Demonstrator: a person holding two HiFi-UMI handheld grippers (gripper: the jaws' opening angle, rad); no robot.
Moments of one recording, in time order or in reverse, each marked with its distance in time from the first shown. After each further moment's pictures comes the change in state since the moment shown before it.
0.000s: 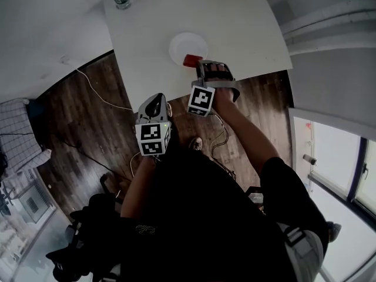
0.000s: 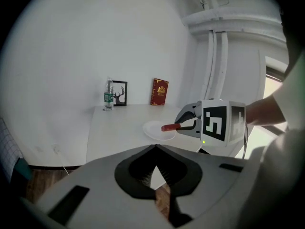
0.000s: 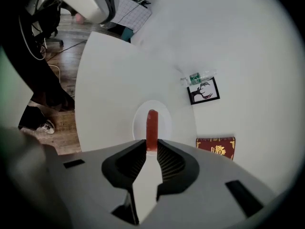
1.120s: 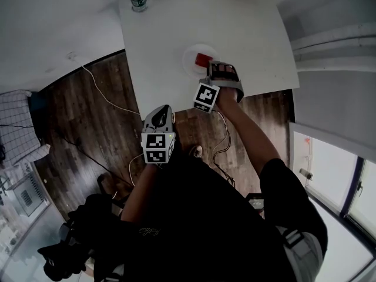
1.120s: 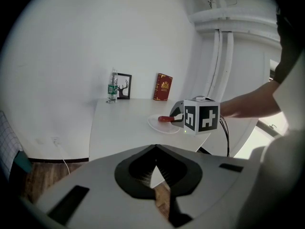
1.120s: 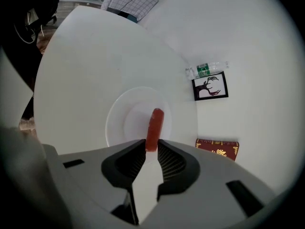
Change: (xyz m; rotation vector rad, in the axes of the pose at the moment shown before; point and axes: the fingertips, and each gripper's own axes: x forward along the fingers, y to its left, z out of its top) left arm 0.006 0.022 -0.022 -0.048 0.043 -0.003; right arm 0.067 -0.016 0.002 -0.075 0.088 -0.007
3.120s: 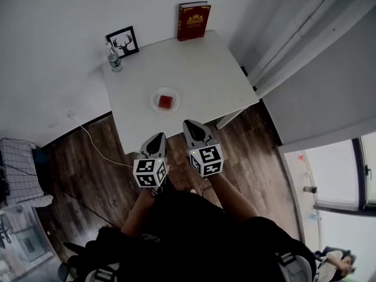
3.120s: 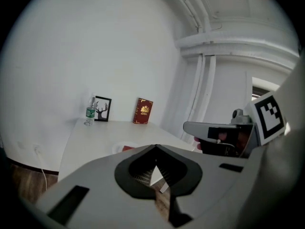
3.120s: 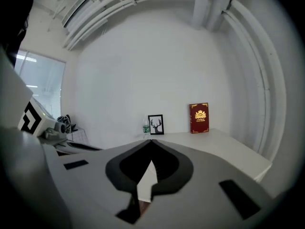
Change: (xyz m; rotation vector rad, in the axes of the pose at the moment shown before) left arm -0.053 -0.123 0.077 -0.013 -0.243 -0.157; right arm -0.263 -0.037 -0.070 1.493 -0.807 -0.025
